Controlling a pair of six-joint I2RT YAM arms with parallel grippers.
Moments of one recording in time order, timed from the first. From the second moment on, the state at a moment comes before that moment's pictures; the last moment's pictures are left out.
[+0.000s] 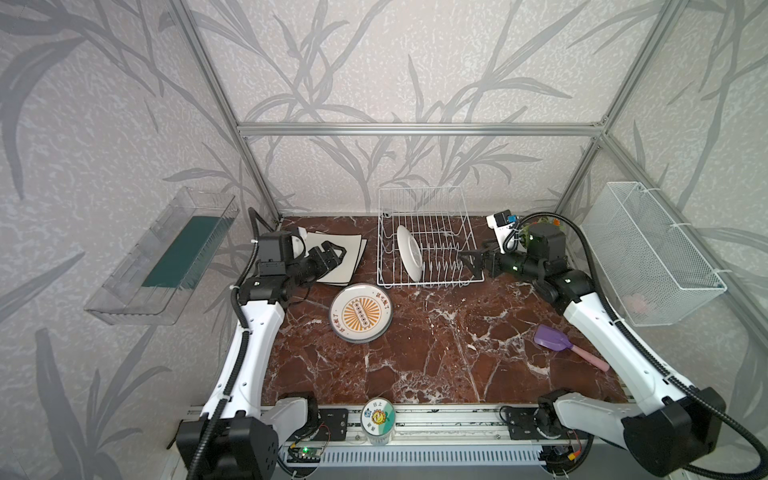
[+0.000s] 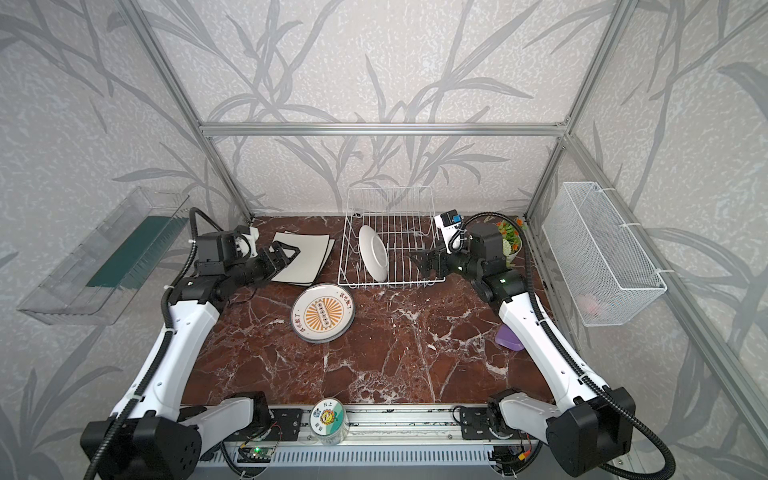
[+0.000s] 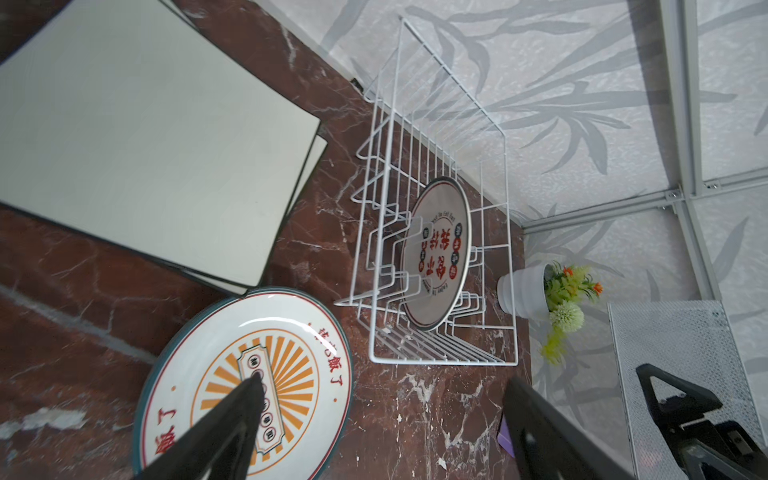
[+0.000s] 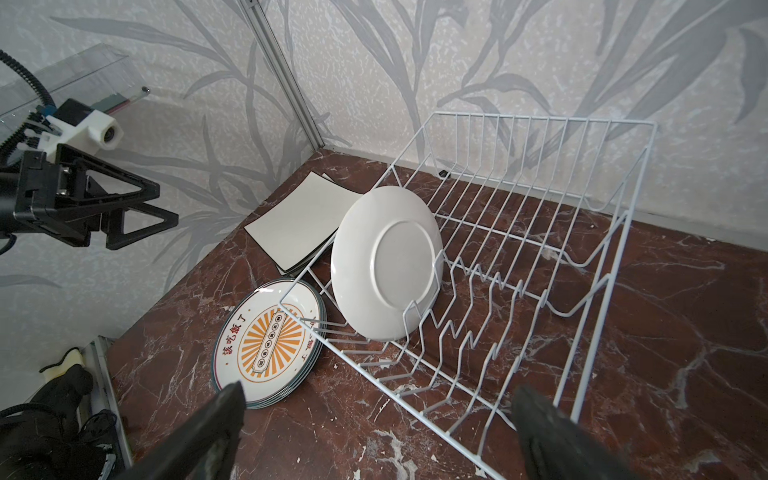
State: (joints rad) left arm 0.03 1.17 1.13 -0.62 0.47 -0.59; right arm 0.31 1.20 1.10 -0.32 -0.46 0.13
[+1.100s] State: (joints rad) left arm -0.36 1.90 1.63 -0.56 0.45 -0.54; right arm 0.34 1.21 1.10 -0.35 -0.37 0.12
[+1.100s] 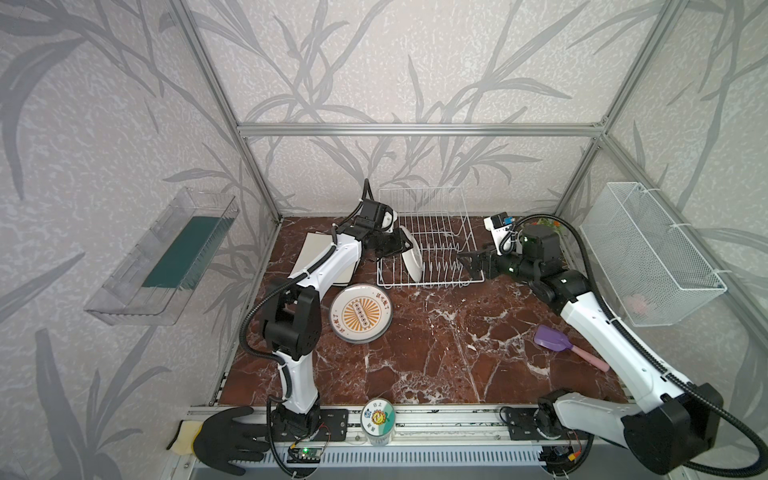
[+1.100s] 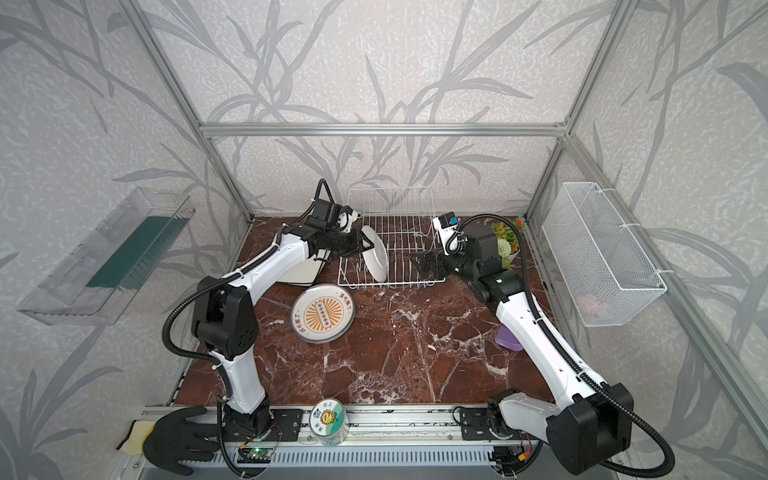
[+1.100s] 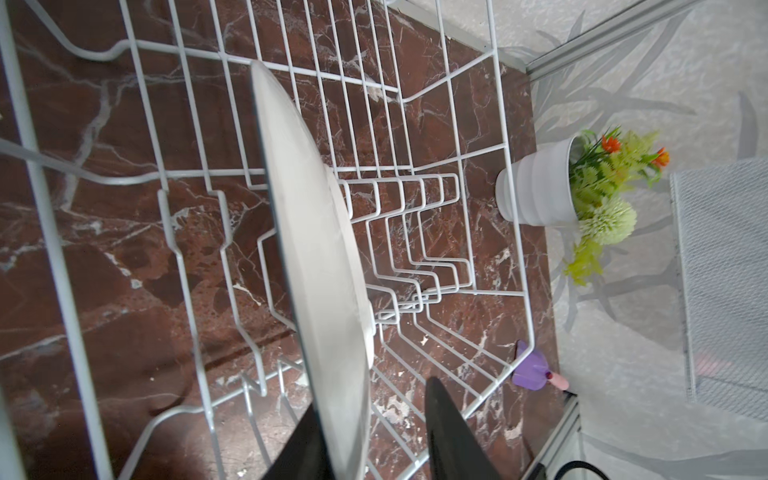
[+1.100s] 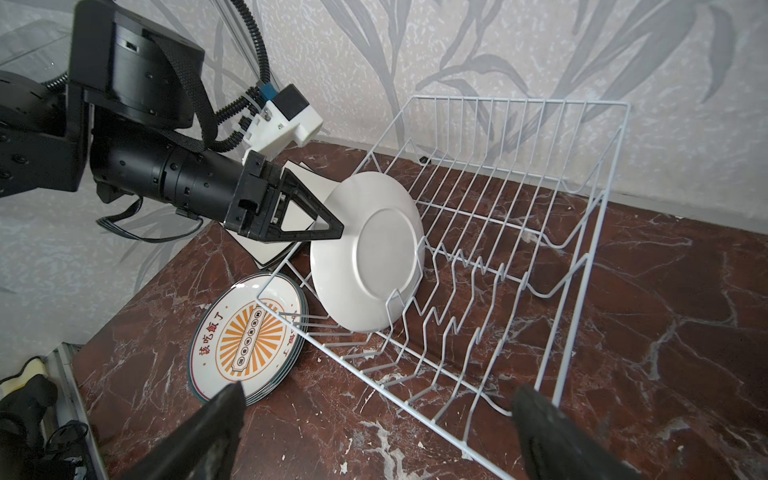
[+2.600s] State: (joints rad) left arm -0.34 1.78 1.60 -0.42 0.53 -0.71; right arm 0.34 1.19 1.09 -0.38 -0.28 0.12
